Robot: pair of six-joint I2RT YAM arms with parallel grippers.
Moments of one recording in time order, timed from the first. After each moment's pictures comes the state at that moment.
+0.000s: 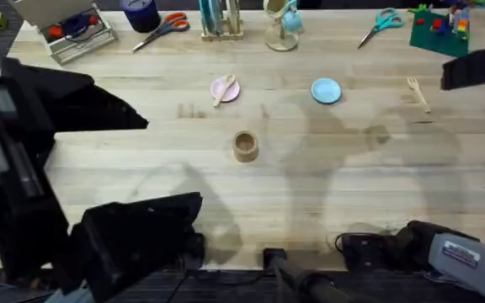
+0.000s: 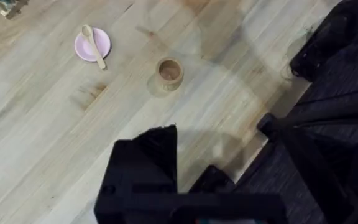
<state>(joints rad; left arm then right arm) -0.28 0.83 1.56 -1.67 0.43 0.42 -0.28 1.21 1.44 -1.34 -0.02 -0.32</state>
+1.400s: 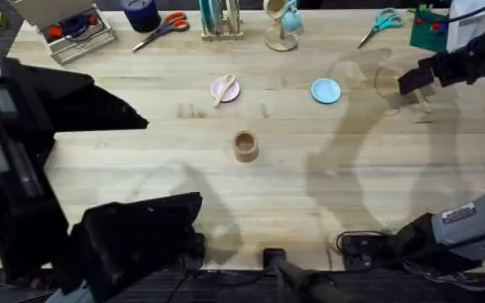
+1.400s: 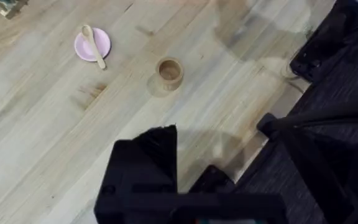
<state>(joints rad) -0.28 0.83 1.56 -1.66 0.43 0.42 -0.40 1.91 1.44 -0.84 -0.02 -0.55</state>
